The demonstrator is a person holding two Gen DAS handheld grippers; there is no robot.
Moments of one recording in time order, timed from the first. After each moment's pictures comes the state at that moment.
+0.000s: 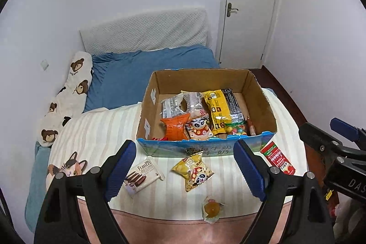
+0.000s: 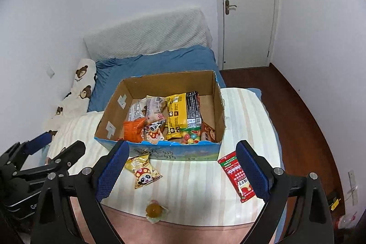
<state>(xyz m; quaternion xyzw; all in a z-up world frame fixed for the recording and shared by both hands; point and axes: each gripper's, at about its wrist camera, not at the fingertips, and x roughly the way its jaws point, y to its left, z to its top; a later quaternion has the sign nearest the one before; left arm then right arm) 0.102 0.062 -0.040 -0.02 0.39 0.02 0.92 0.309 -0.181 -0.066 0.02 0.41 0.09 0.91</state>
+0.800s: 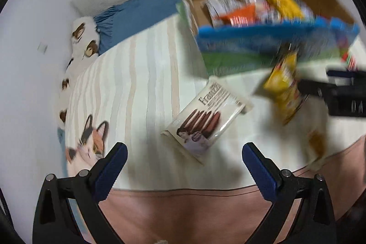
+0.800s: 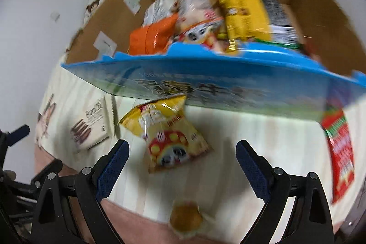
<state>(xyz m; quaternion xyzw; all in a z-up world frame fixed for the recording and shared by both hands) 0.143 0.152 -0.213 0.13 0.57 0.04 0.81 0.387 -0.069 -0.303 0.00 0.60 0.19 0.78</state>
